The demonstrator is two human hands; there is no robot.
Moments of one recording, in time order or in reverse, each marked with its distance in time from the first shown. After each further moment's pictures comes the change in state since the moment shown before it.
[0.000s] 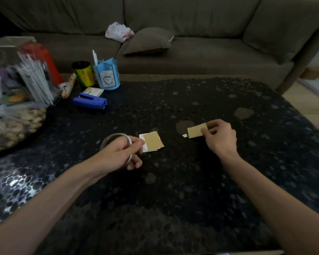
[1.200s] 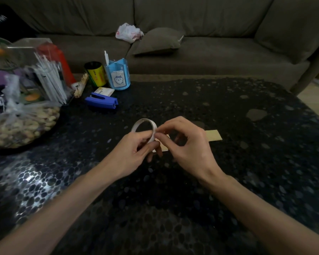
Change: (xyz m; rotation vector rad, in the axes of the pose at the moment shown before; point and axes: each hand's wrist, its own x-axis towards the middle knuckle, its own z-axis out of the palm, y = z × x) left_hand -0.019 0.010 0.001 0.463 0.015 0.483; right_hand -0.092 -0.059 0.020 0.280 -0.303 -0.830
